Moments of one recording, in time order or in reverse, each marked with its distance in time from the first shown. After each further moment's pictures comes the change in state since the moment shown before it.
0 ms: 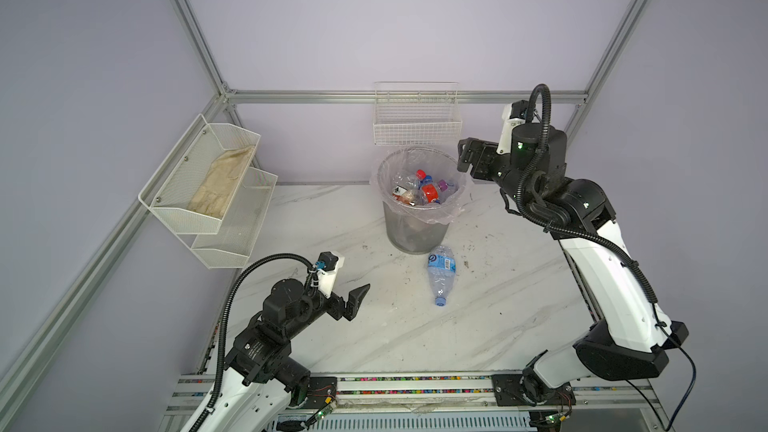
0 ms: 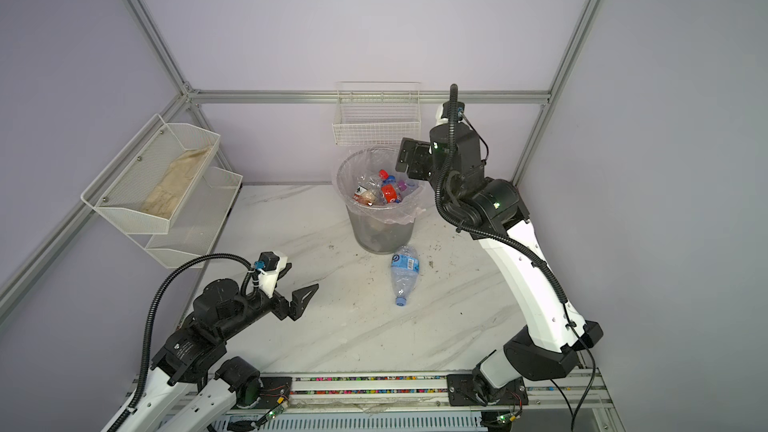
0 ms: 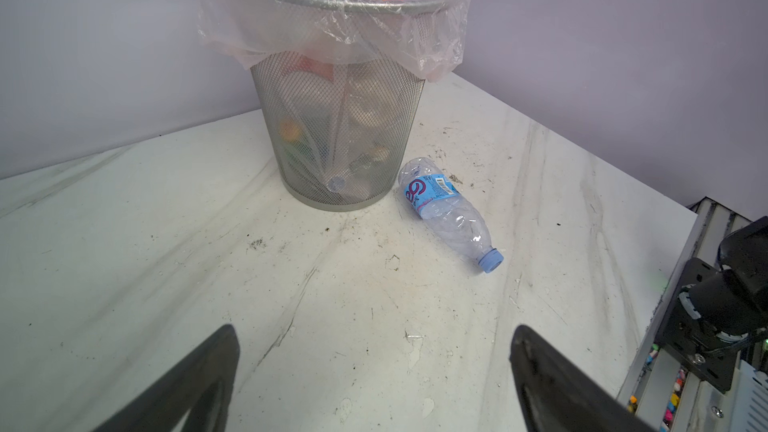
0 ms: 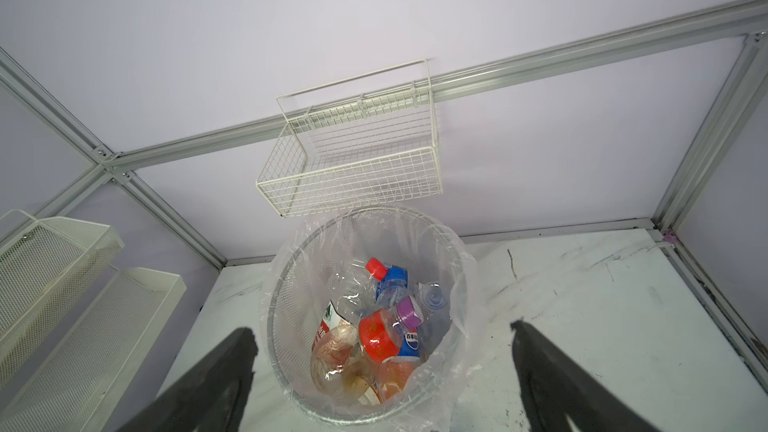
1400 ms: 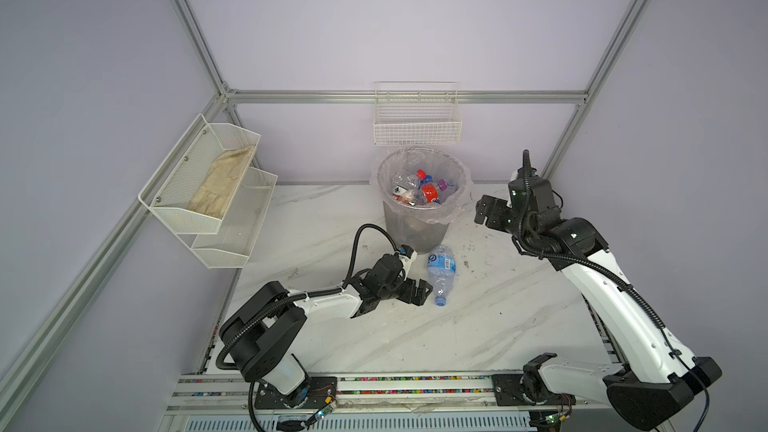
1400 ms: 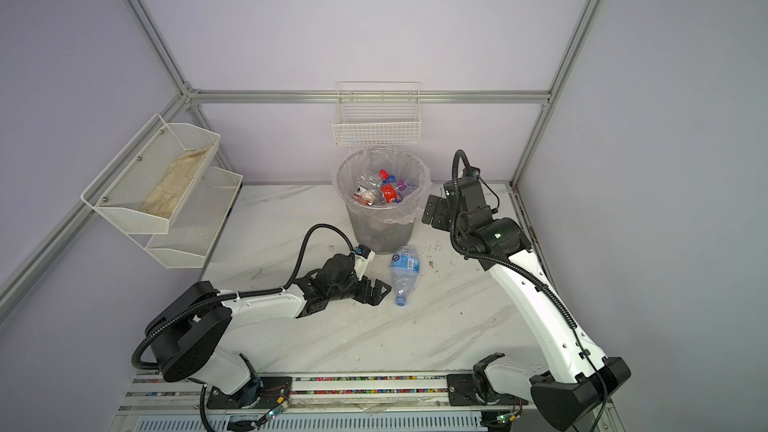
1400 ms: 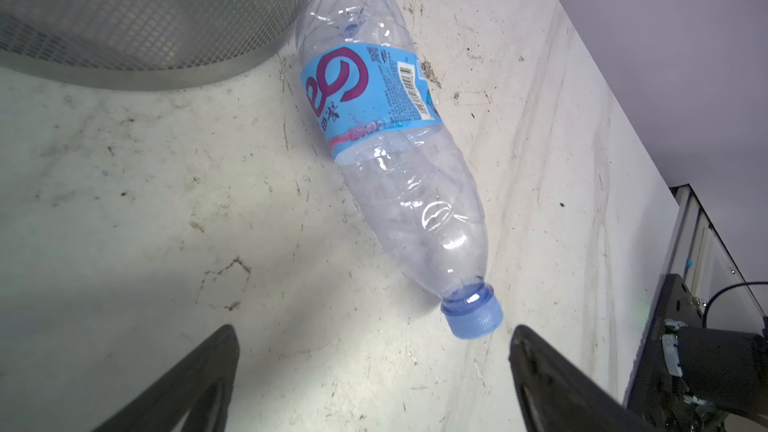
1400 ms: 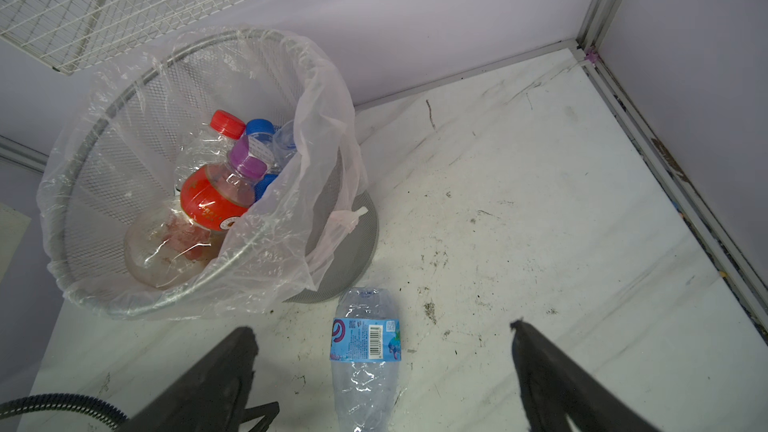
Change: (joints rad) left arm -0.300 1.098 0.139 0.612 -0.017 -0.403; right arm -0.178 -0.276 -0.628 -0.005 -0.114 0.148
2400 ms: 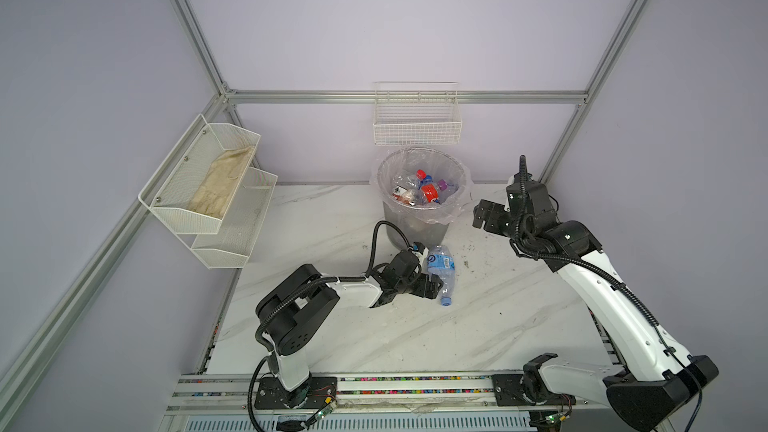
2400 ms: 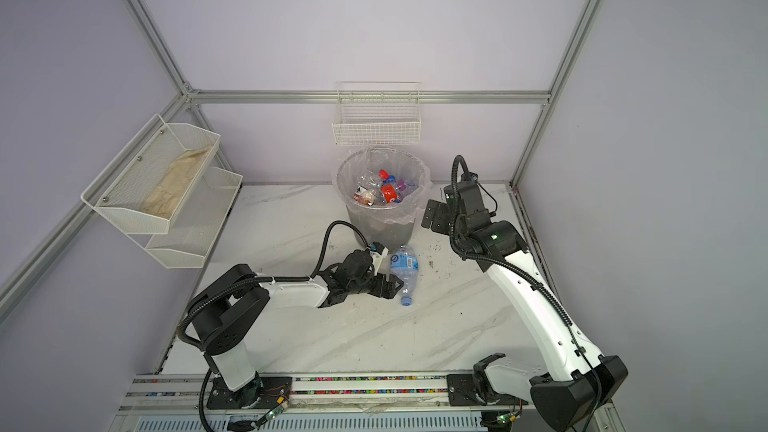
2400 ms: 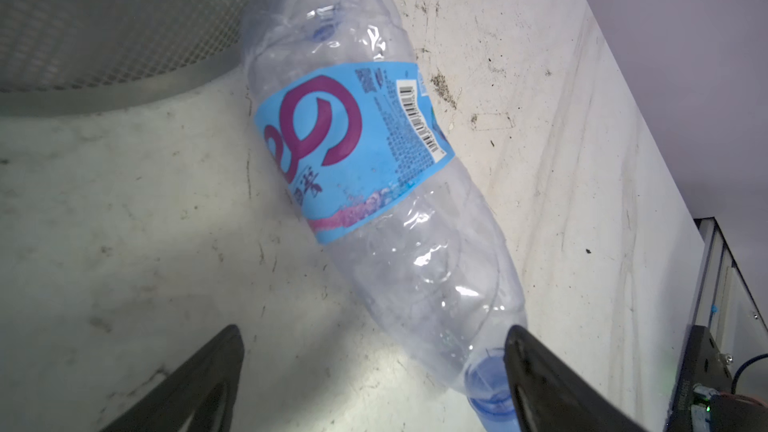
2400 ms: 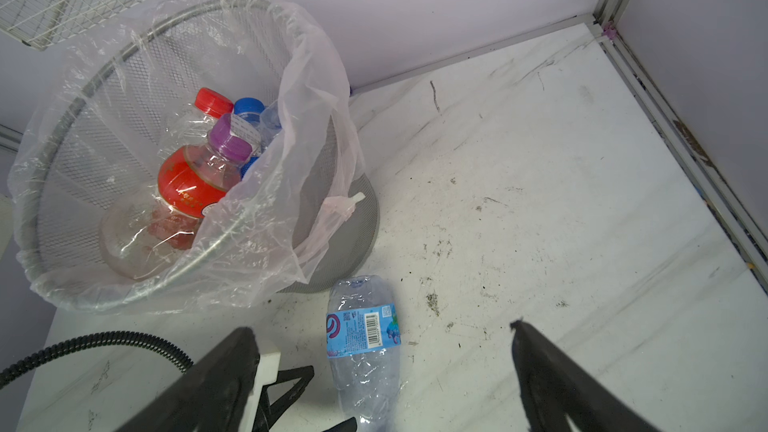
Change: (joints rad) left arm -0.028 0.219 0.154 0.043 -0.012 -0.072; right arm -0.023 -0.012 -0.074 0.043 -0.050 -0.001
